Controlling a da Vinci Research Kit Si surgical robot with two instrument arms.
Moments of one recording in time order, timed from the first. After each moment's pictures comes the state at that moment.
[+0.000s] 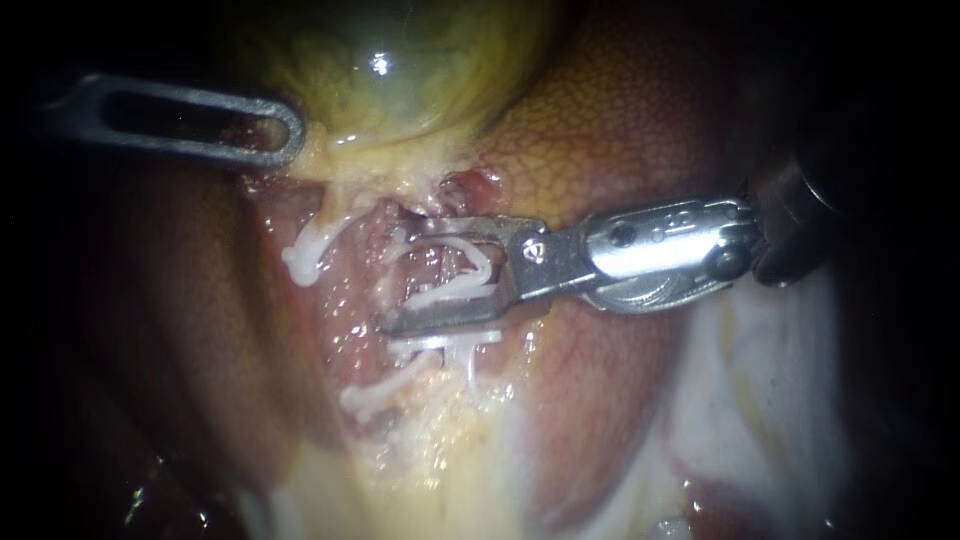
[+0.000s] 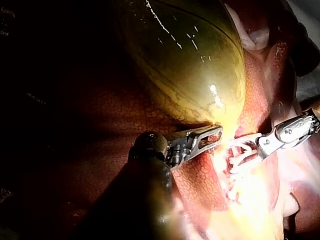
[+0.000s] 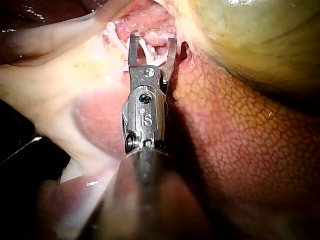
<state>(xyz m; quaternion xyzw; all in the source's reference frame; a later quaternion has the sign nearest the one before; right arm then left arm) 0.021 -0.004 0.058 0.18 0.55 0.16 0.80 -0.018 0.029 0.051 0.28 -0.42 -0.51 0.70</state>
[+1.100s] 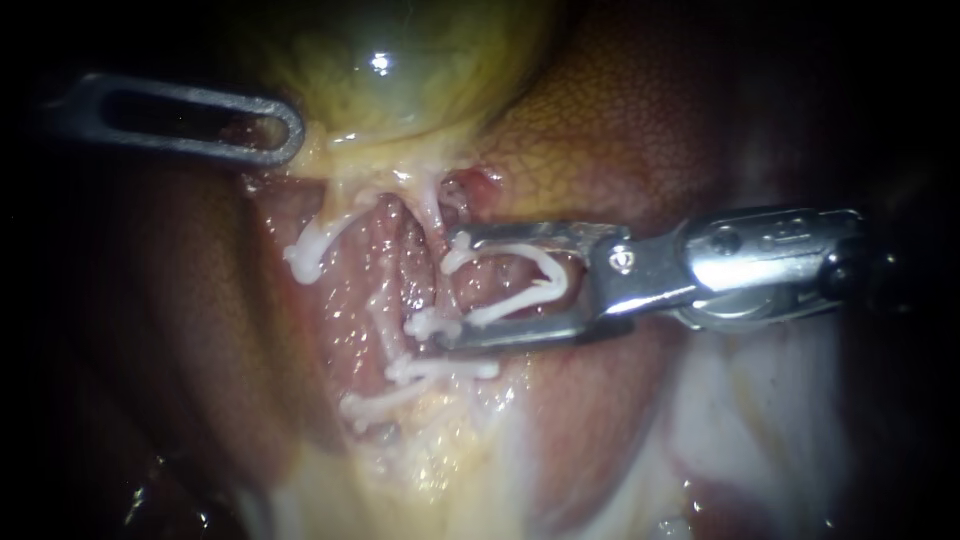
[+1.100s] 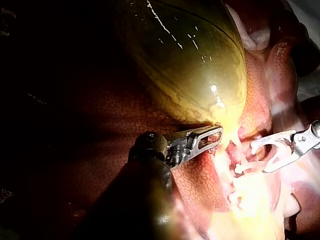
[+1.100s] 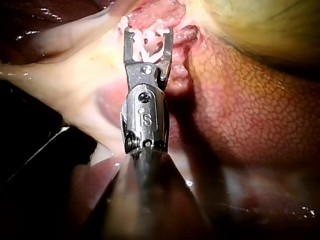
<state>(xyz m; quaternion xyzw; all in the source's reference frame) 0.015 -0.003 0.050 0.23 0.57 0.17 0.77 -0.018 0.029 0.051 0.28 -0.42 -0.51 0.70</state>
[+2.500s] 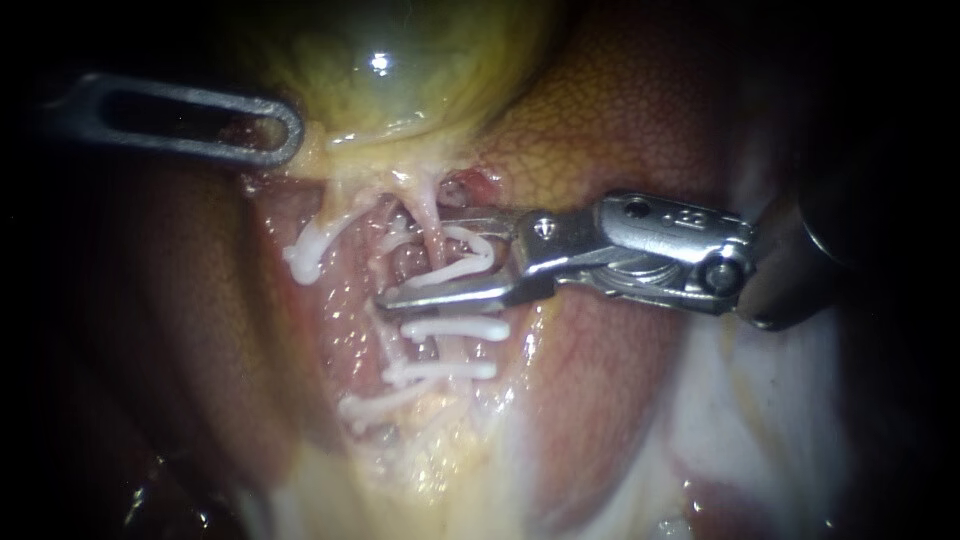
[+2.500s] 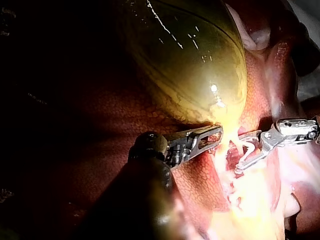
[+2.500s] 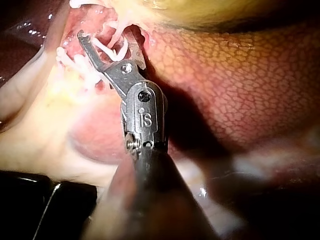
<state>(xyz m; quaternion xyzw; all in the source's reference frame) 0.020 -0.002 0.059 0.31 0.63 0.21 0.68 -0.018 0.029 0.051 0.28 -0.42 -0.51 0.70</state>
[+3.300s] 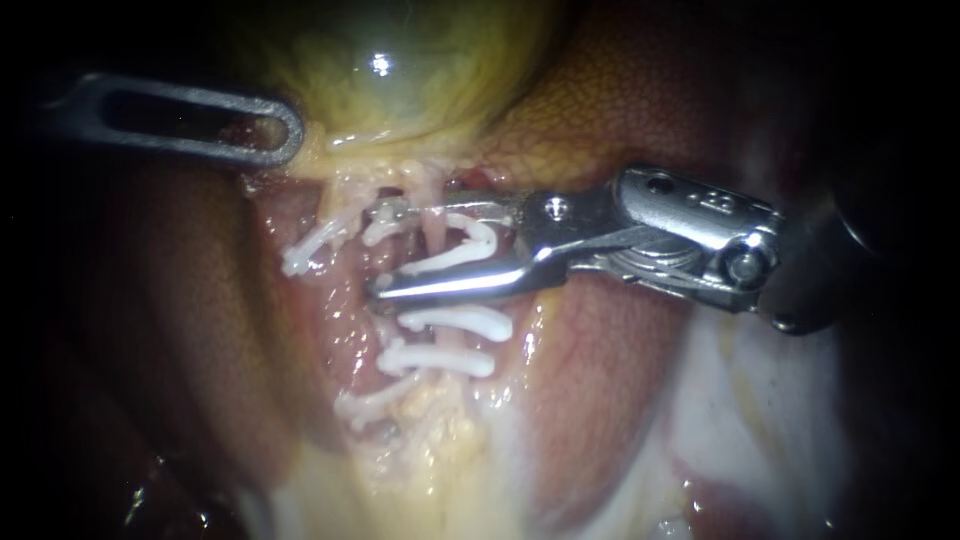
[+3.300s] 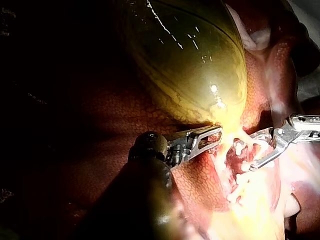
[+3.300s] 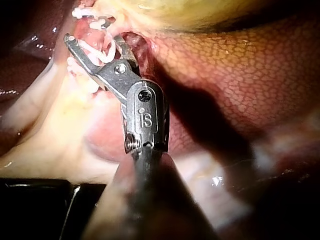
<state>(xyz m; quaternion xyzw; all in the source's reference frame) 0.020 -0.001 0.053 0.33 0.65 0.20 0.65 -0.018 0.029 0.051 0.28 -0.42 -0.51 0.70</state>
